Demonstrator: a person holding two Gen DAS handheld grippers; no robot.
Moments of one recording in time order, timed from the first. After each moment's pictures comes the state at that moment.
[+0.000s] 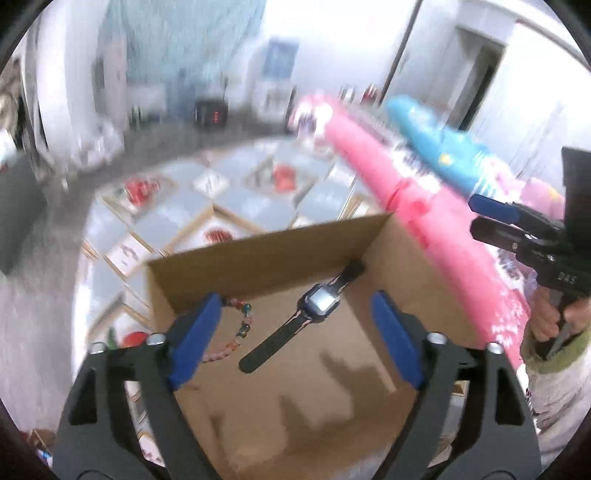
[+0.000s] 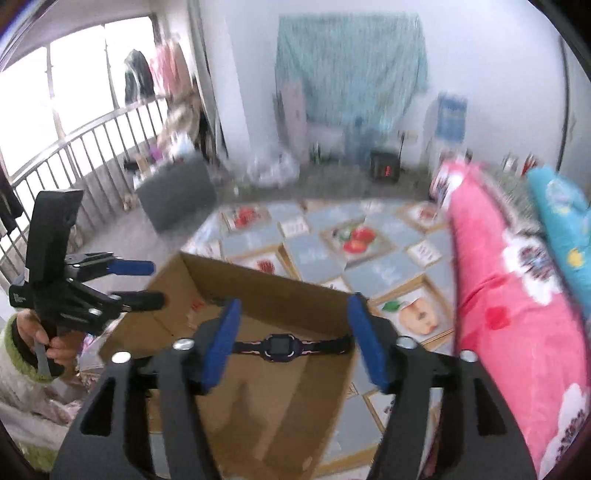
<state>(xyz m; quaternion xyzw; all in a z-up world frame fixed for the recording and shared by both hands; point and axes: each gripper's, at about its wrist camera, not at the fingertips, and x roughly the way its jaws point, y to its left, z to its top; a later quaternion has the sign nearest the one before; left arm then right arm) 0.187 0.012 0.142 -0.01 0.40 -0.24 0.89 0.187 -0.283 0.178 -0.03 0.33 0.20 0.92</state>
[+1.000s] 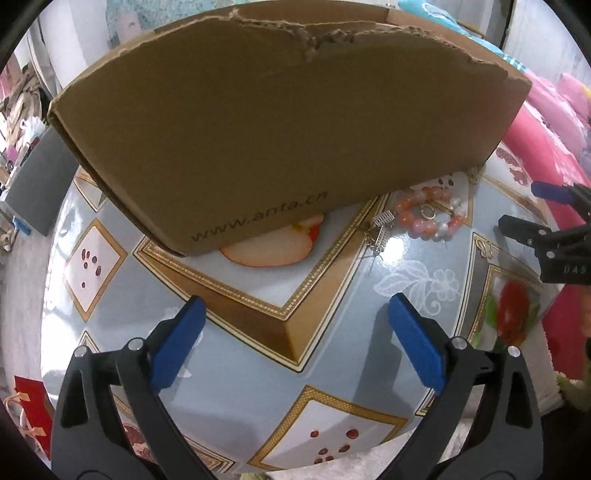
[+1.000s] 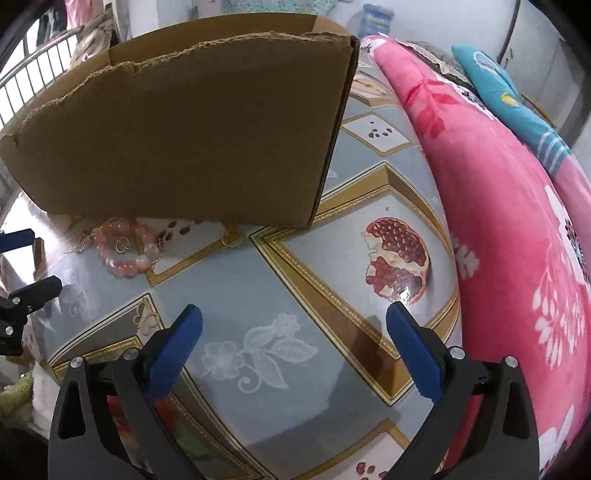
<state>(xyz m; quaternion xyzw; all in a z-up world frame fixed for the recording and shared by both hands) 0.063 -0.017 -0.025 0.09 0.50 -0.15 0.85 0.069 -0.275 -0.019 -0.07 0.51 0.00 0.86</state>
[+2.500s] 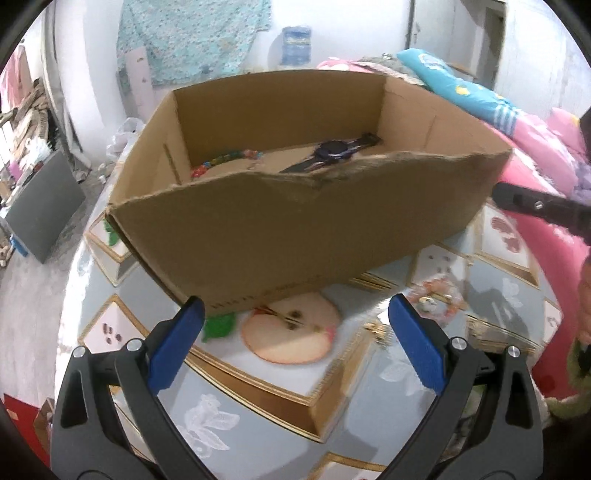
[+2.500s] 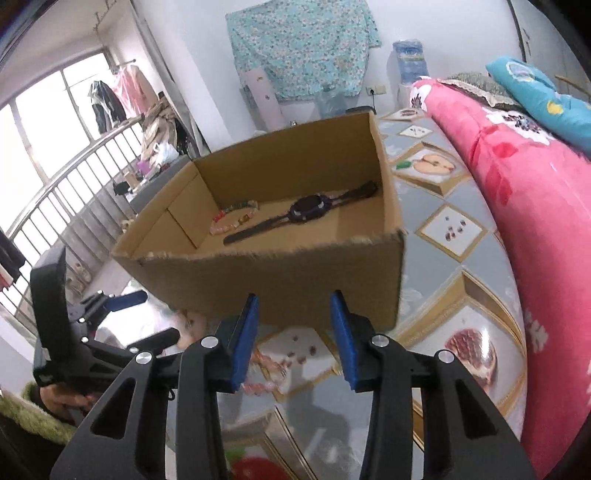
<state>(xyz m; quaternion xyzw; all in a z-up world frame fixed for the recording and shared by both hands) 0.074 -0.004 0.003 0.06 0.41 -0.17 0.89 0.089 -0.275 0.039 0.10 0.39 0.16 0.90</state>
